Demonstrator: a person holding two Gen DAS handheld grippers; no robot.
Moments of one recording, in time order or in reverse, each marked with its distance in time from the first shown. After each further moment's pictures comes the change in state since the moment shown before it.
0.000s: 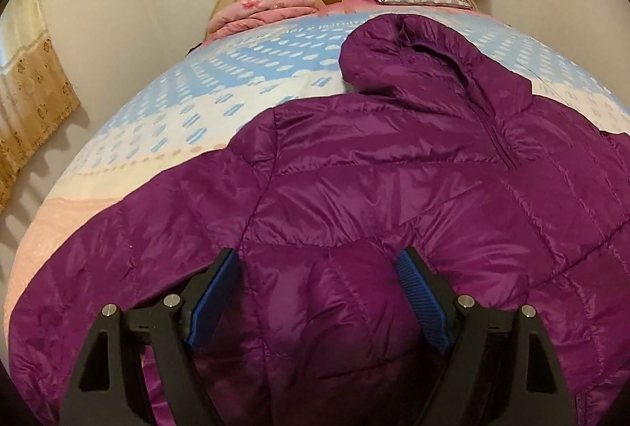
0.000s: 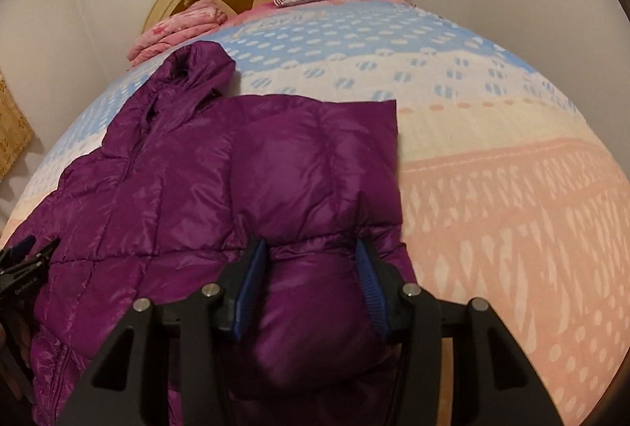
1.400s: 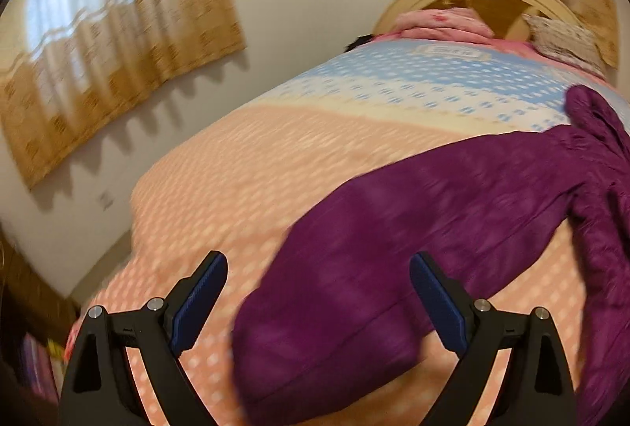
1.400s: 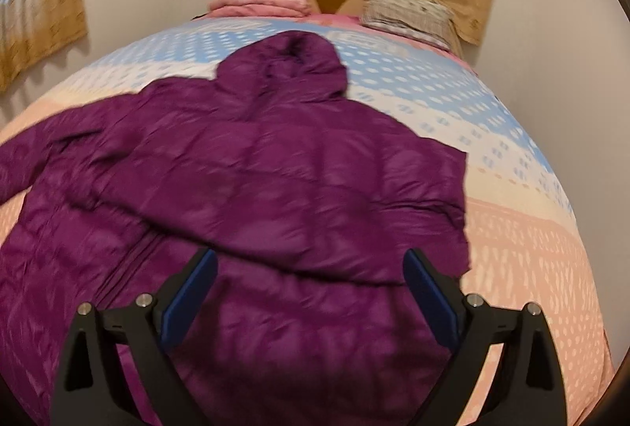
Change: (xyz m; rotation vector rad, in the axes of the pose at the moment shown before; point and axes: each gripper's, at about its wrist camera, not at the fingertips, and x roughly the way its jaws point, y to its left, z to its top) left arm -0.151 0.303 -0.157 -0.349 -0.025 0.384; right arm -0.070 0.113 -0.054 -0.396 -0.027 -0.009
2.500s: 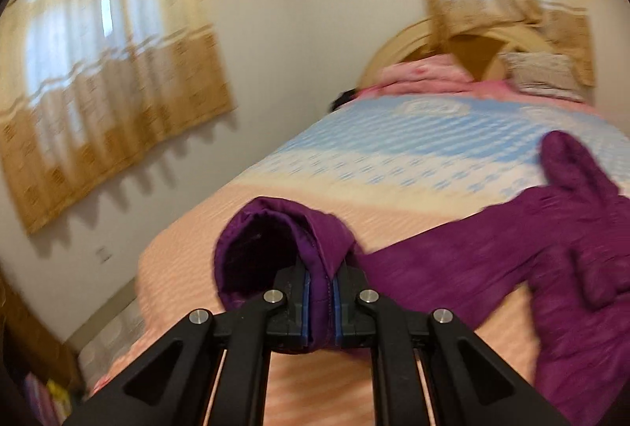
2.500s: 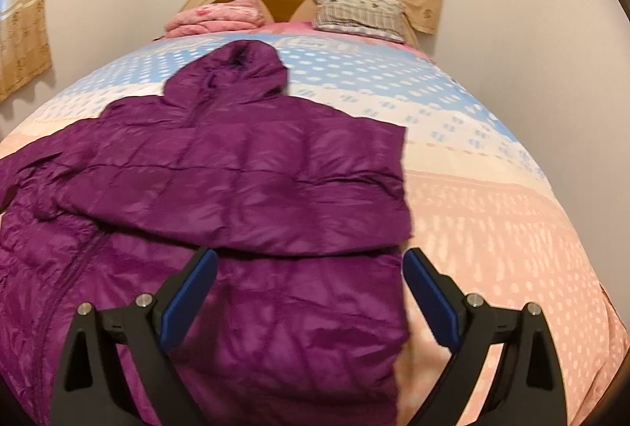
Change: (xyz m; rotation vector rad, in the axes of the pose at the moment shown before) left arm -0.075 -0.052 0.064 0.084 -0.219 -0.085; right arm -0.003 -0.056 -0.018 0.164 -0.033 -0.127
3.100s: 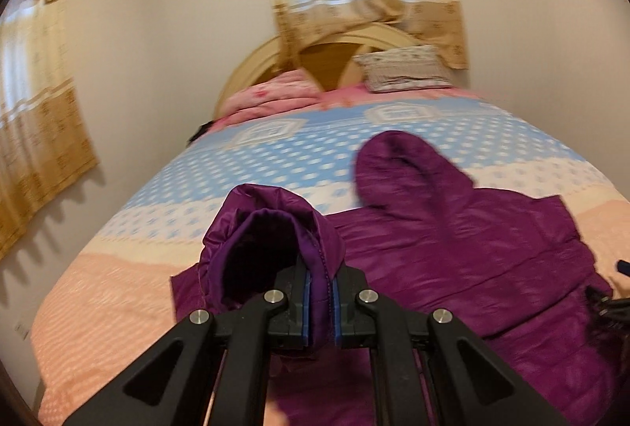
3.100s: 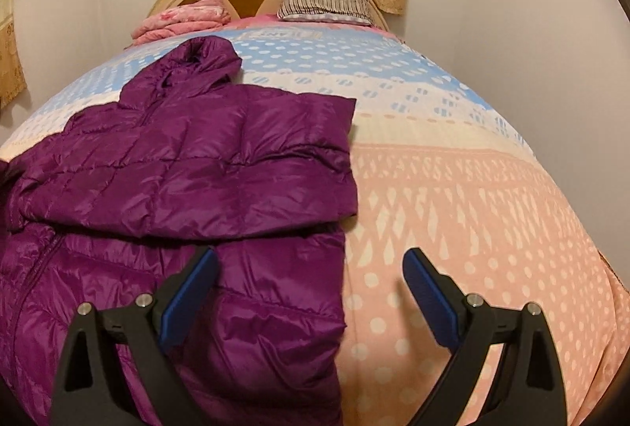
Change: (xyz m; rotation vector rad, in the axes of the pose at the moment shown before) left arm -0.034 -0.239 0.038 0.191 -0.064 -0.414; right arm 0.011 -0.032 -0.016 0.068 0.039 -0.046
